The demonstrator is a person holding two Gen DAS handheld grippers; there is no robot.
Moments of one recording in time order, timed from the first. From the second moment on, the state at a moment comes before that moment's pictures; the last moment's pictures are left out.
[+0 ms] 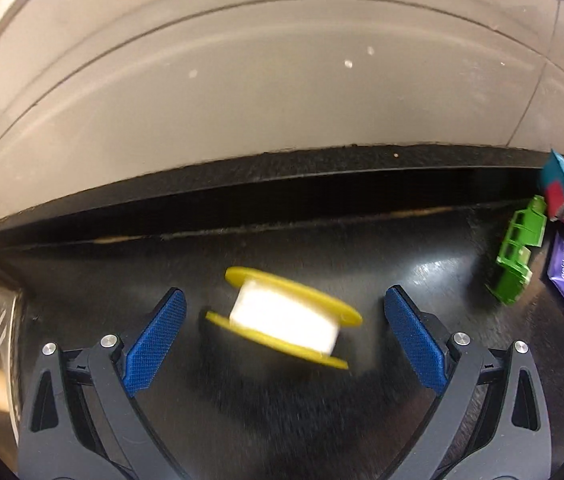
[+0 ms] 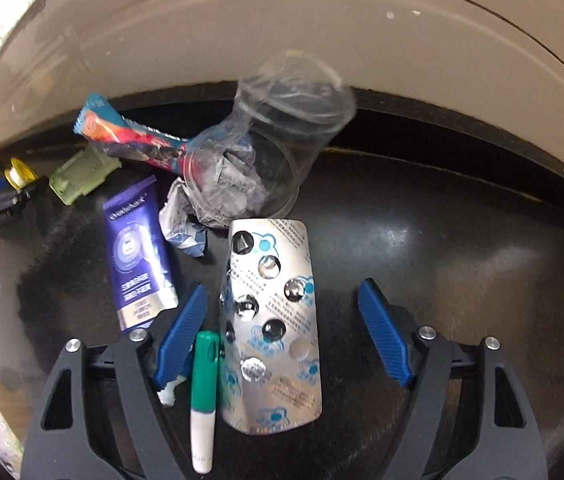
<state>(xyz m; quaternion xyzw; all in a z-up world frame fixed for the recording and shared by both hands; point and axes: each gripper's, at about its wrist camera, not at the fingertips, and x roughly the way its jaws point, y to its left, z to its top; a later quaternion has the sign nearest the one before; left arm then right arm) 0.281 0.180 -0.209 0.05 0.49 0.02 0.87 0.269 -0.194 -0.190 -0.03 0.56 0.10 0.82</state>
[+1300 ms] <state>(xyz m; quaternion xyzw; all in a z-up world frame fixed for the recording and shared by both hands) -0.005 0.020 -0.126 0.00 0.50 -0.02 0.87 0.059 -0.228 -0.120 -0.03 0.51 0.14 0.85</state>
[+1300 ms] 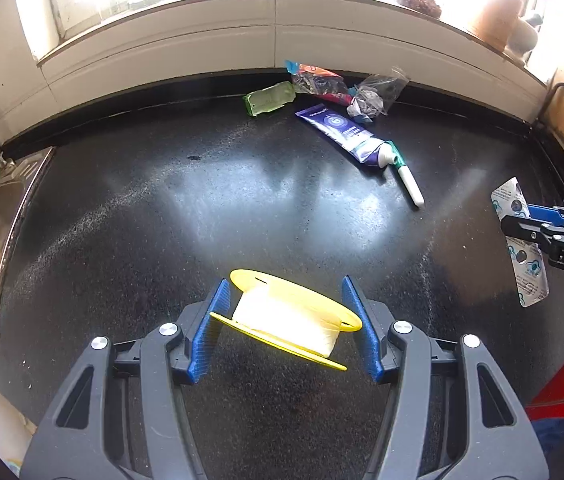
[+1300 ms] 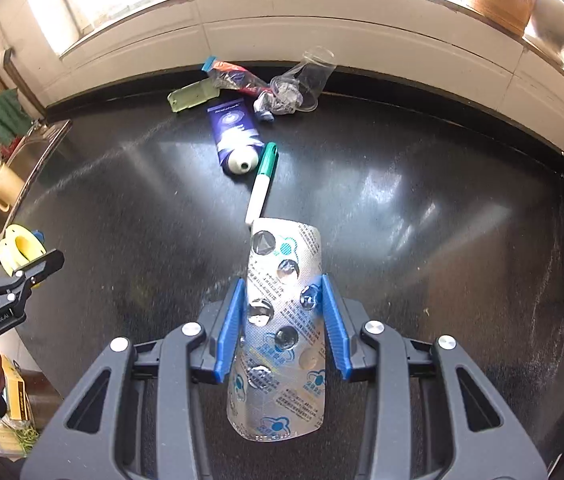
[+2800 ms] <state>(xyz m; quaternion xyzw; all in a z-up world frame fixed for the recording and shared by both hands) -0.376 0.293 -0.210 -0.30 0.45 0.38 0.75 -0.216 0.297 -0.191 -0.36 0.47 0.61 0.52</state>
